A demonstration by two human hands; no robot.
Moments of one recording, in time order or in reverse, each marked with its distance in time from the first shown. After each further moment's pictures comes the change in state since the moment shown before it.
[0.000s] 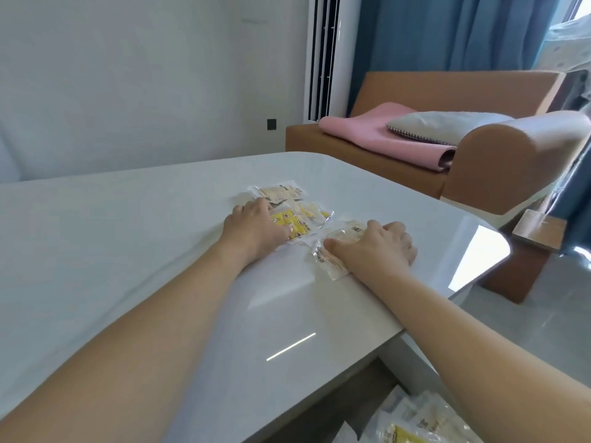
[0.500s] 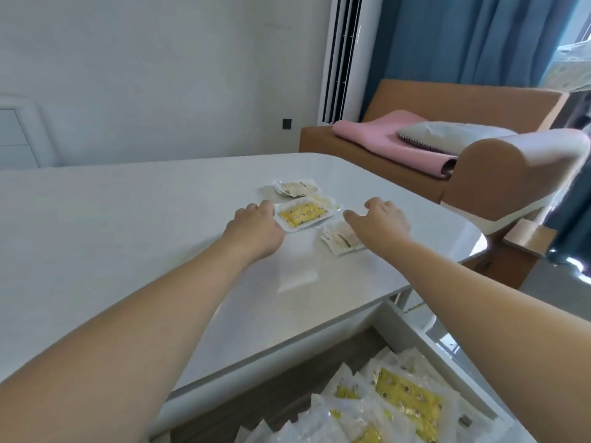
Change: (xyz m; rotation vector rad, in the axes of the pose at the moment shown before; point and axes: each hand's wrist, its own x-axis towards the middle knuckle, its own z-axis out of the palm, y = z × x) left_hand -0.100 -0.007 -0.068 0.049 -0.086 -0.023; right_hand -0.020 -0.020 -0.053 -0.034 -0.063 -0.143
